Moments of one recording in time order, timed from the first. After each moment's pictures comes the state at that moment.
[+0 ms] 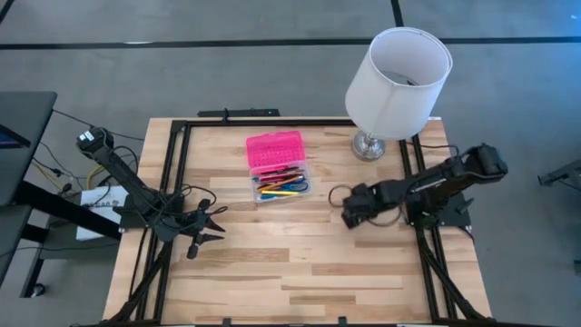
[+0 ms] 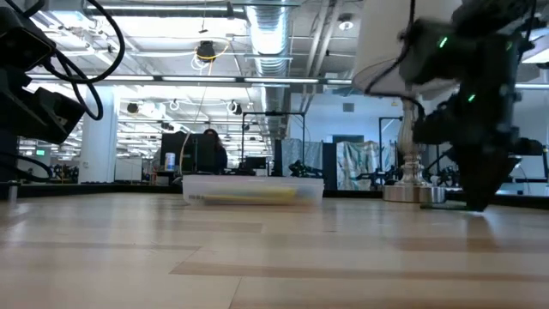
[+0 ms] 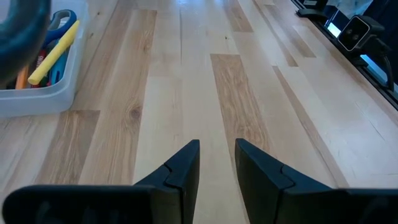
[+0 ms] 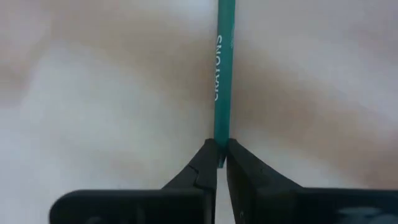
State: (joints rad) left arm -0.80 0.63 0.07 0.01 -0.56 -0.46; right arm 0.15 1.45 0.67 -0.70 0.06 1.20
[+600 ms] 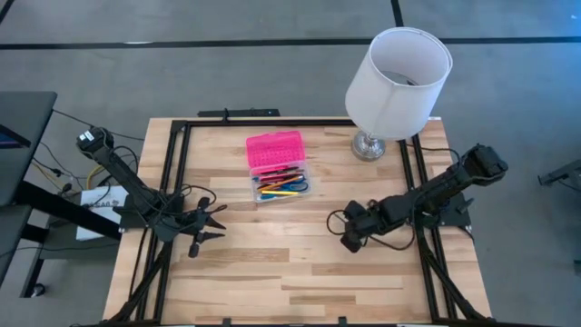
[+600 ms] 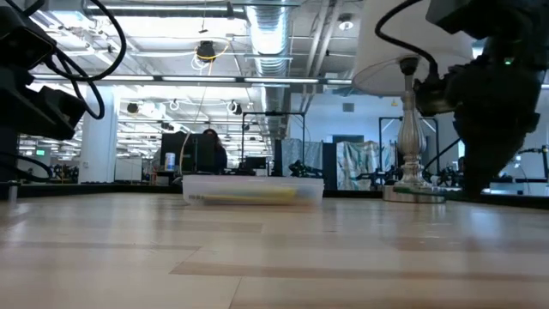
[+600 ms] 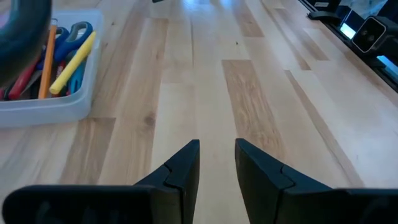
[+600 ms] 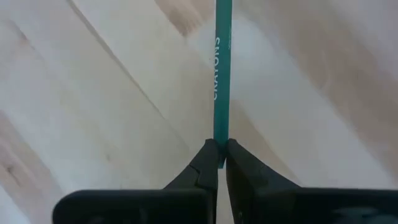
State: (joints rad) left arm -0.80 0.63 0.07 0.01 -0.61 -0.43; right arm 0.39 1.46 0.71 -0.56 0.17 1.01
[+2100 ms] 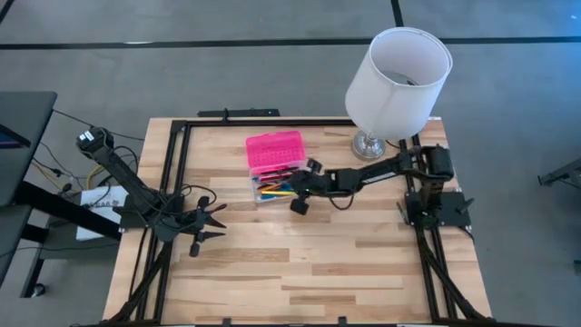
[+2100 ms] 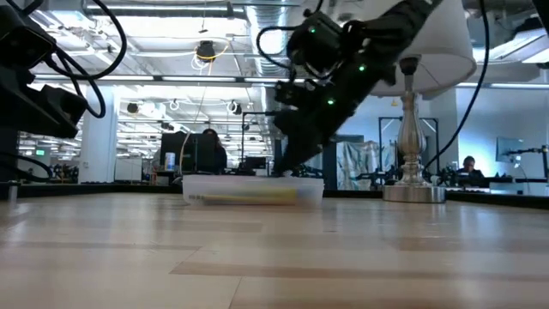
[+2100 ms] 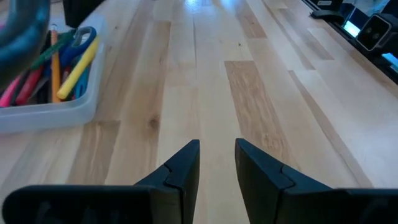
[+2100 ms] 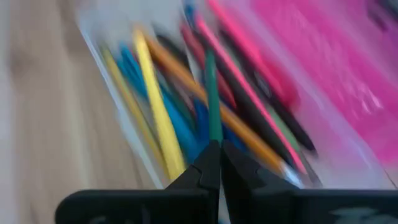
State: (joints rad) left arm -0.80 0.63 0.07 0.01 -0.63 -0.41; right arm -0.03 1.89 1.08 -0.05 0.30 0.10
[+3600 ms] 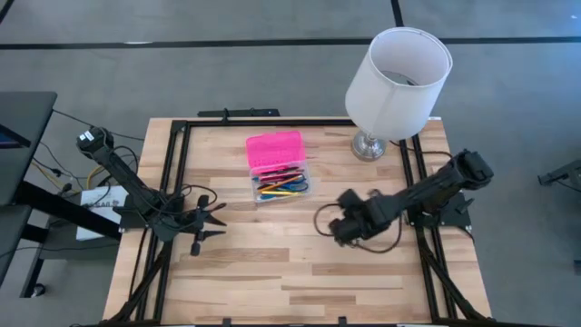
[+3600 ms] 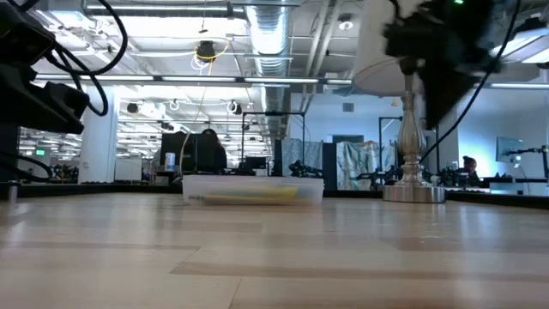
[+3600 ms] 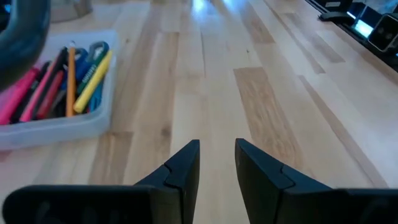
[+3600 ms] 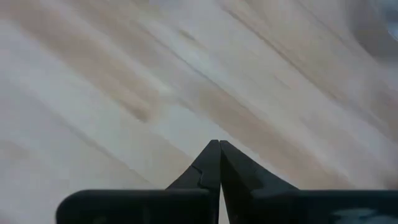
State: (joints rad) left arm -0.80 0.63 0.07 0.03 -0.67 -0.35; right arm 0.40 1.62 1.17 -1.15 0.43 1.26
